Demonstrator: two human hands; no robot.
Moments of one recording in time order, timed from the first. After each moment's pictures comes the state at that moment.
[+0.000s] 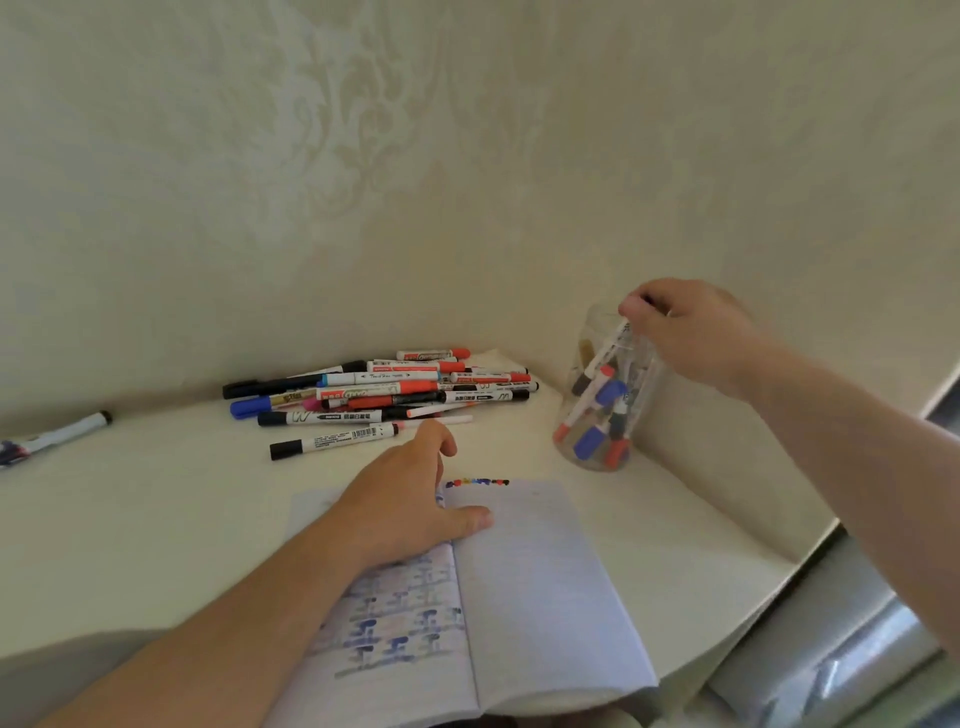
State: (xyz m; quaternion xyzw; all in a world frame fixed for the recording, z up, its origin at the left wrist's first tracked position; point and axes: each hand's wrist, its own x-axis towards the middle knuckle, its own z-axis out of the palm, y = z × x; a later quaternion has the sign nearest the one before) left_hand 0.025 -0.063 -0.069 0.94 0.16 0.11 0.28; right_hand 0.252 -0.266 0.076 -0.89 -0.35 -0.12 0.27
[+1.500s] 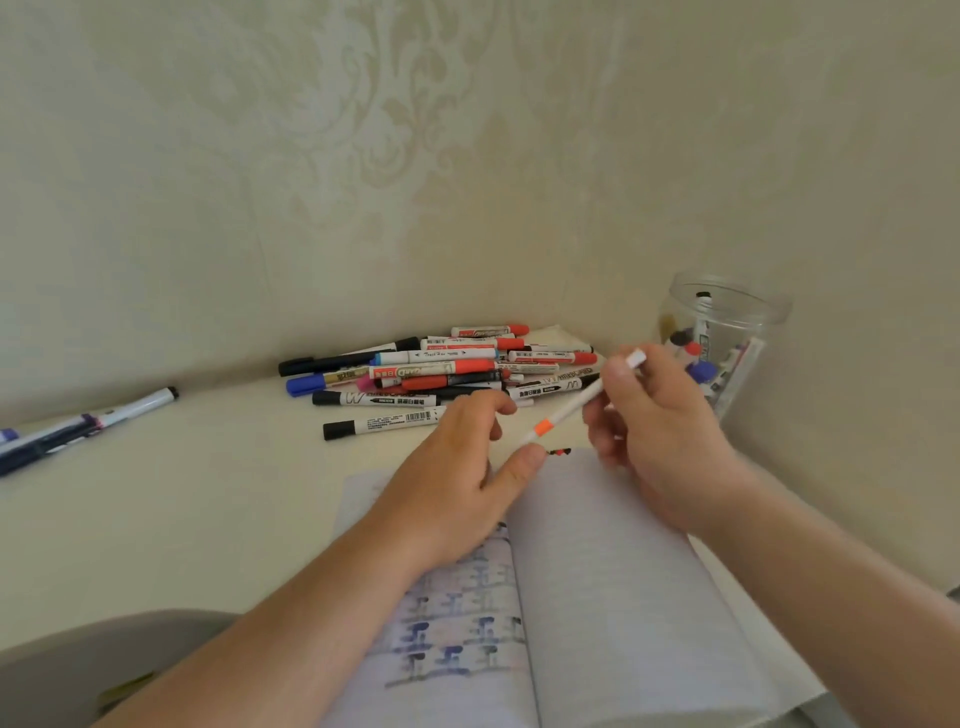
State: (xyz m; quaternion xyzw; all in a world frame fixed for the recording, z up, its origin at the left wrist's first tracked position) left_hand 0.022 -0.062 -0.078 0.91 0.13 0.22 0.33; right_hand 0.161 -0.210 -0.029 -0.64 -0.32 0.15 0.68
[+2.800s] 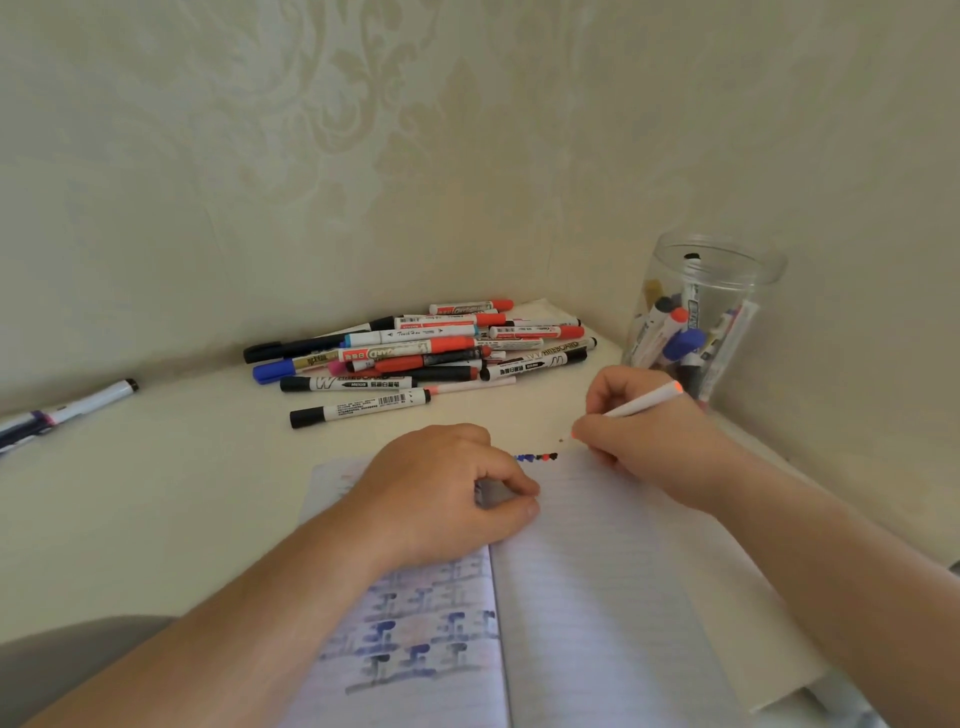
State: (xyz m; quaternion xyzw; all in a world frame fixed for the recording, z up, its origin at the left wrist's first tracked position) left_hand 0.027 -0.067 -0.076 0.97 0.10 0.09 0.21; right_hand 0.197 -0.225 -0.051 -0.81 -0.32 0.17 0.47
